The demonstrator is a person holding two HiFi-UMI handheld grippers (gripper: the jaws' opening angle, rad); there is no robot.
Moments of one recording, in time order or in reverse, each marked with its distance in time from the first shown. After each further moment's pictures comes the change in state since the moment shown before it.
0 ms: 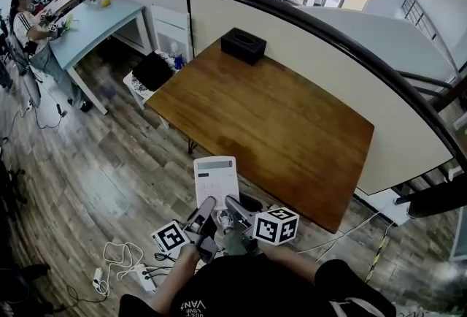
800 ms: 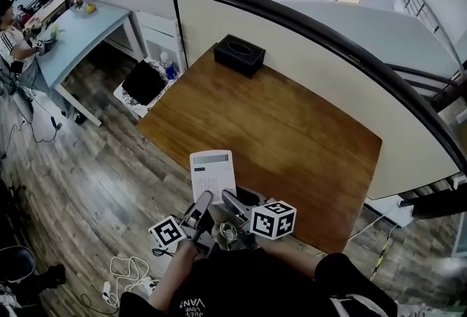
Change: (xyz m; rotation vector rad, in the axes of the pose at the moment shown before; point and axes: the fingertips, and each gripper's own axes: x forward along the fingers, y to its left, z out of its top) left arm 0.111 0.019 0.087 0.000 0.024 0.008; right arm 0.085 -0.065 0.091 0.023 -0.007 -0.002
